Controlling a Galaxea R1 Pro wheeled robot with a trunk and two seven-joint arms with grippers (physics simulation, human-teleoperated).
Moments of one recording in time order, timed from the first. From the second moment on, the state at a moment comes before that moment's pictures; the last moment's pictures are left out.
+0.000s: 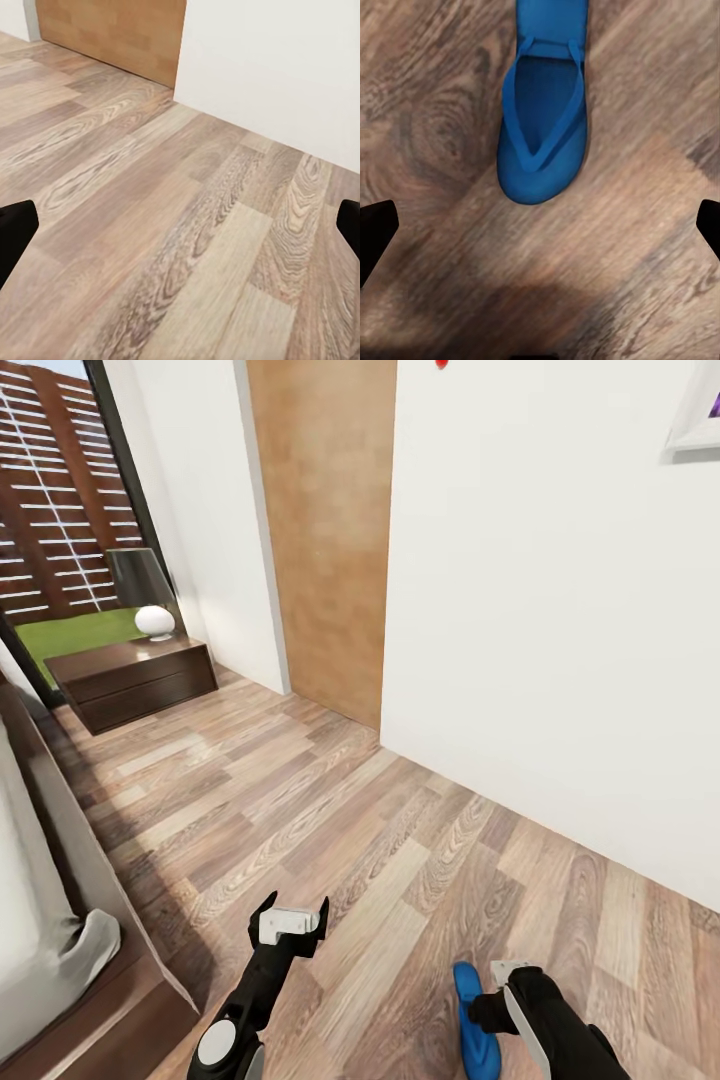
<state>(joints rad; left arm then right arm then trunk) -0.08 -0.12 -0.20 -1.37 0.00 -0.07 0.01 -0.42 -0.04 0.02 -0.75 0.01 0.77 0.01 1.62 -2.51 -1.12</state>
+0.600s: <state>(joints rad) -0.08 -0.12 -0.20 -1.37 0.00 -0.06 0.01 -0.42 -0.03 0.02 -0.75 0.01 0.77 0.01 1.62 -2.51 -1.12</state>
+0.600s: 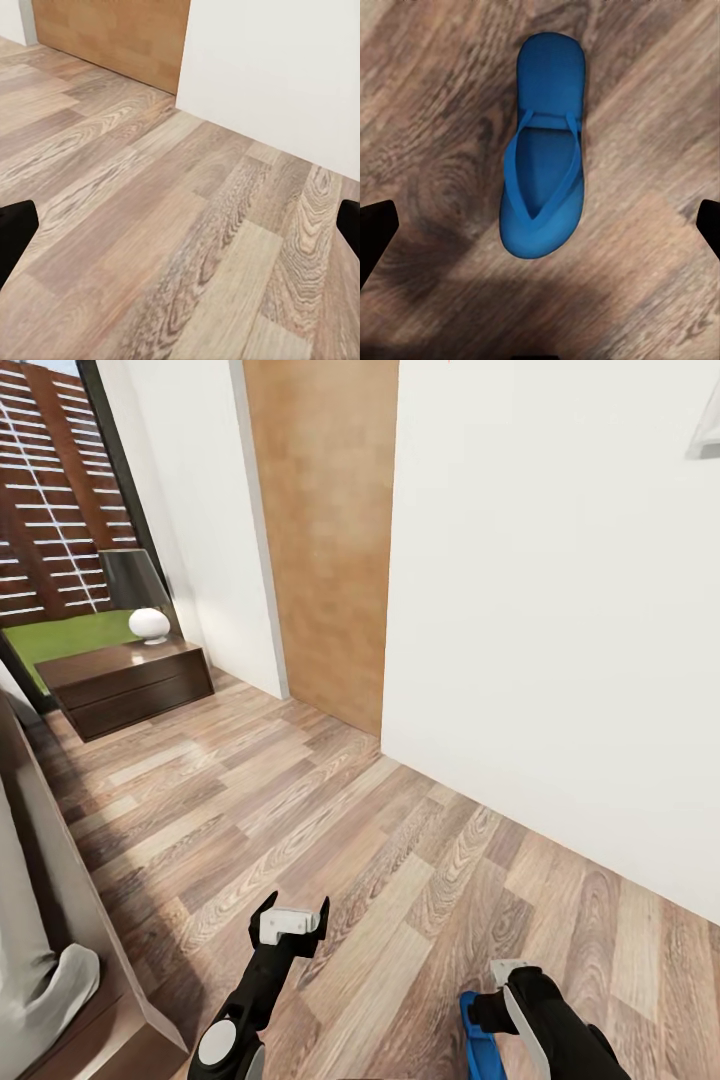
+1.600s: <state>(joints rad) -0.08 -0.12 -0.20 -1.37 0.00 -0.06 0.01 -0.42 -0.04 0.02 -0.75 0.01 0.78 0.02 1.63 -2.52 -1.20</state>
